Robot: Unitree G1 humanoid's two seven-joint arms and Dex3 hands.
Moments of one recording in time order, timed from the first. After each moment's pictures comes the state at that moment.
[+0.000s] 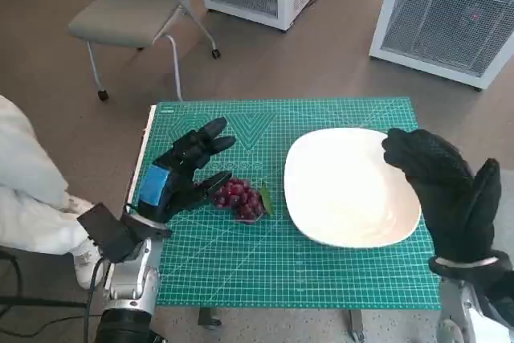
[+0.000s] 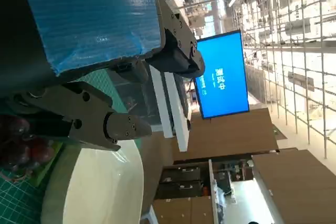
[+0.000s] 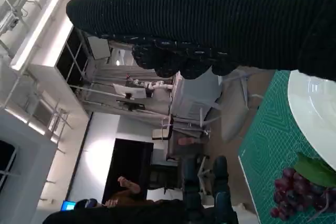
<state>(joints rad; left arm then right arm) -0.49 0.19 0.15 0.49 -0.24 -0.40 -0.43 -0.29 -0.19 -0.19 -0.09 0.40 -0.12 0.38</state>
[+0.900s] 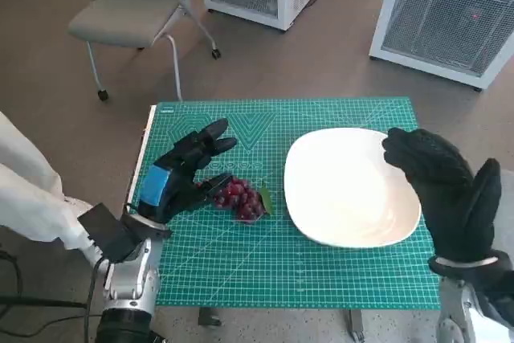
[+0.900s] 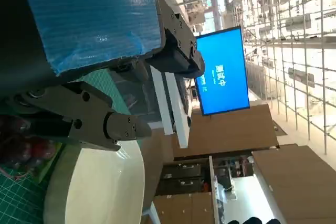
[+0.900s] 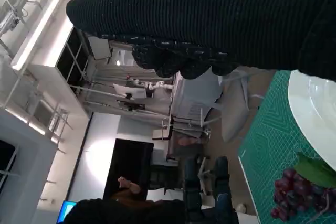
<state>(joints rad) -0.49 0.19 0.15 0.50 -0.24 -0.40 -0.45 -0.30 -0.19 -0.19 -0.09 0.40 -0.13 0.38</state>
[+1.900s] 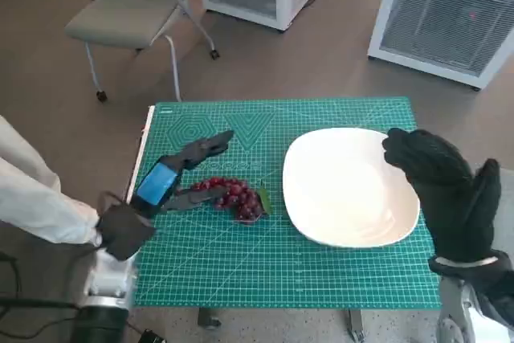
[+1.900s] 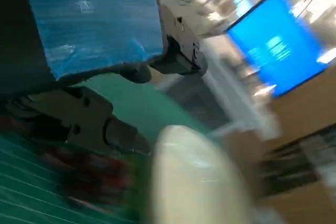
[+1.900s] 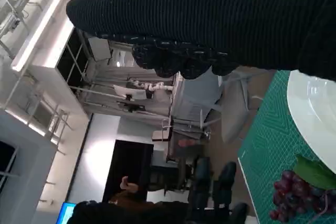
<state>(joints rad) -0.48 0.40 0.03 0.31 0.26 -0.23 -0.38 -0.30 -0.19 -0.19 -0.08 0.40 -0.14 0.38</state>
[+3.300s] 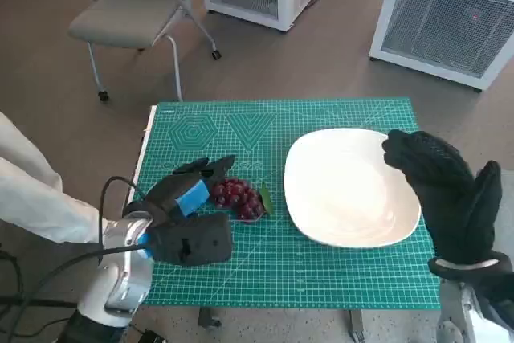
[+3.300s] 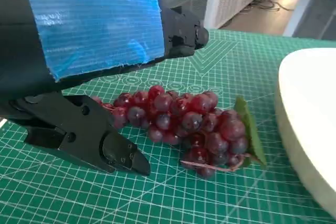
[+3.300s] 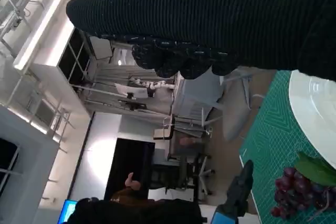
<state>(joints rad) -0.48 0.47 -0.28 0.07 0.69 0.27 -0.43 -0.29 -0.19 -0.19 -0.10 0.40 -0.13 0.38</state>
